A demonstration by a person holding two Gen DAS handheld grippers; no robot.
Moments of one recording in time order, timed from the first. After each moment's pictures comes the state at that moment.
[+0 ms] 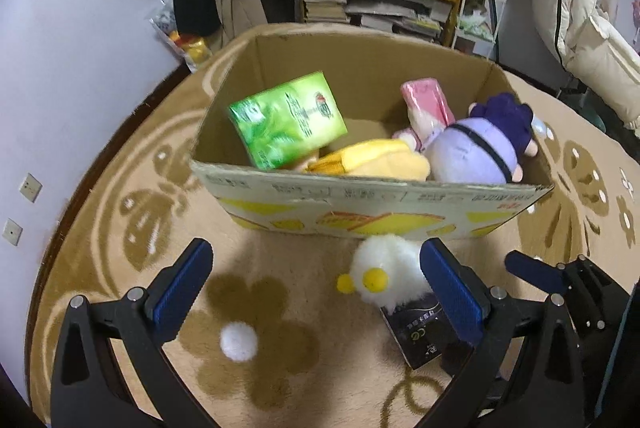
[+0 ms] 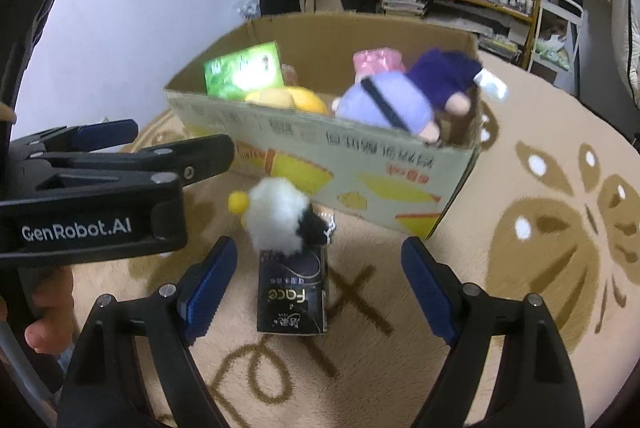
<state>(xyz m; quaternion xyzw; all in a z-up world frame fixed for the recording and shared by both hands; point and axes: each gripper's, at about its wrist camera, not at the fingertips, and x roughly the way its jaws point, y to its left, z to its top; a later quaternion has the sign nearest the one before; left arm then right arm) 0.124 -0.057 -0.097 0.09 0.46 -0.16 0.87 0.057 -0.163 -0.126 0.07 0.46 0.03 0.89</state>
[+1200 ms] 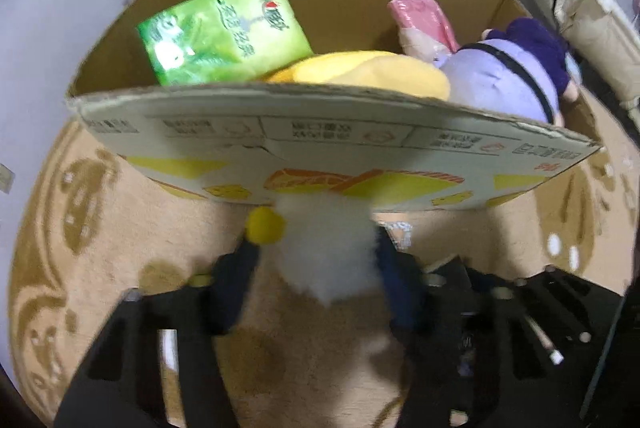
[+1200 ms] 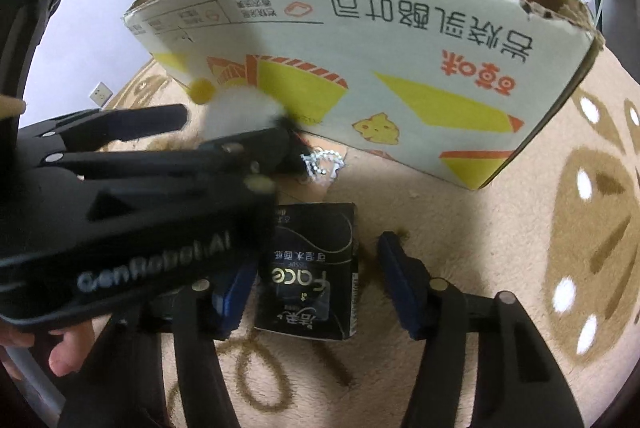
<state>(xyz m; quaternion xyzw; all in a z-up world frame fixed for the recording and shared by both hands) 0.138 -0.077 -0.160 0.09 0.52 -0.19 0.83 0.086 -0.155 -0.182 0.08 0.54 0.05 0.84</state>
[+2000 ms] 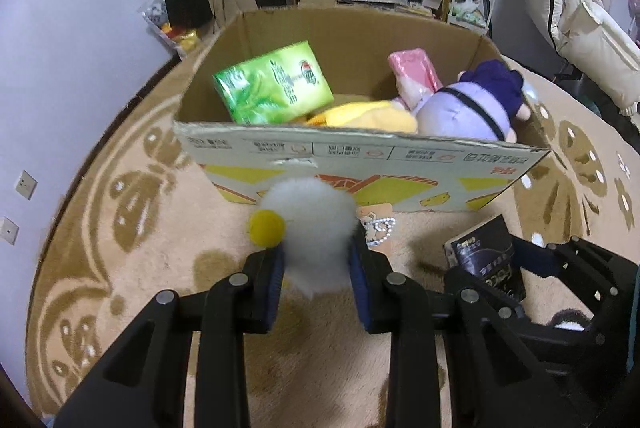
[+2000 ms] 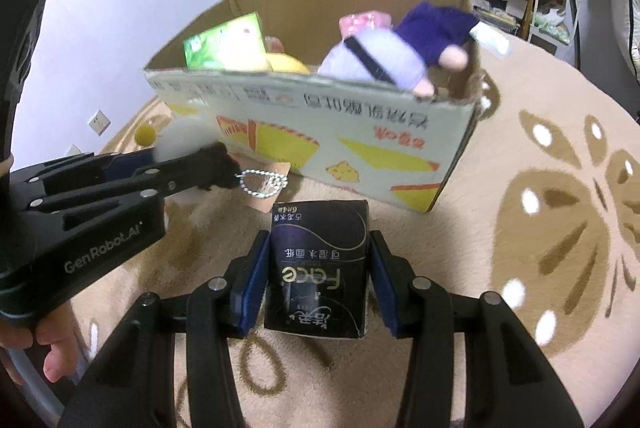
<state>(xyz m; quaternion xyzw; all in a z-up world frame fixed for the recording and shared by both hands) 0.095 -0.054 -0.099 0.10 0.47 -0.16 0.86 0.054 -0.166 -0.137 0.09 0.48 0.02 0.87</state>
